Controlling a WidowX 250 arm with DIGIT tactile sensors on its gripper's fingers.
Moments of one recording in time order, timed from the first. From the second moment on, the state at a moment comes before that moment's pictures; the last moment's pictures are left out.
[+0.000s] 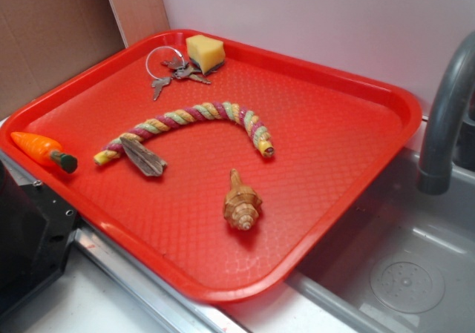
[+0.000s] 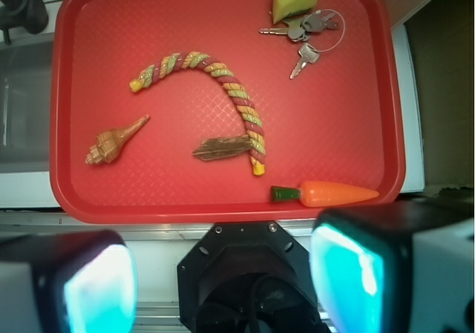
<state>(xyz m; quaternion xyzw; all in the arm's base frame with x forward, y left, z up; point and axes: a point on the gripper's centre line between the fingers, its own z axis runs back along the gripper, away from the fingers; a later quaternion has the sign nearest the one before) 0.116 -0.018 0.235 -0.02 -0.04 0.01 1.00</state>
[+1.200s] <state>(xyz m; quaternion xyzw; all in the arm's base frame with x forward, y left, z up) 0.167 -0.110 0.145 -0.07 -0.04 0.21 0.97</state>
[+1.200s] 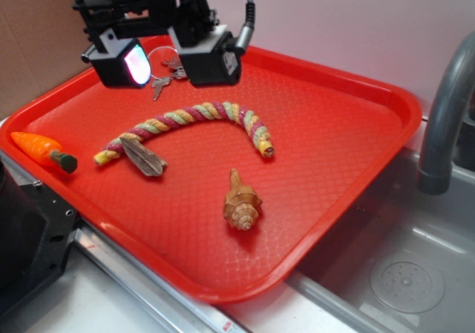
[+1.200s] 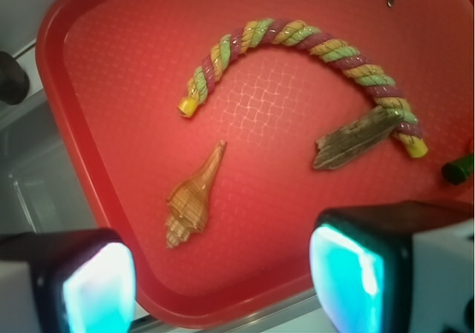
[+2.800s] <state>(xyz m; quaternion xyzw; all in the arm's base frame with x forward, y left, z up) 0.179 -0.162 0.021 0.00 0.06 0.20 0.98</state>
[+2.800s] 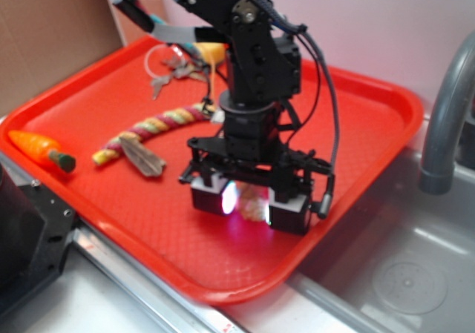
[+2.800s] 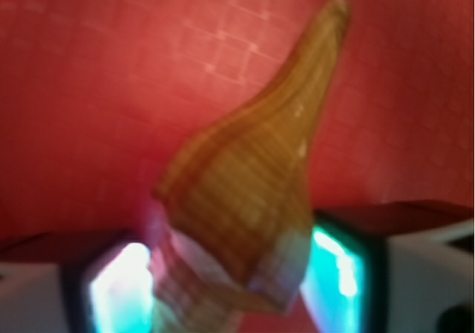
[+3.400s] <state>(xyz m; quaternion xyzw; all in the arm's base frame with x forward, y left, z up) 0.183 -0.122 0.122 0.04 -0.08 0.00 1.00</state>
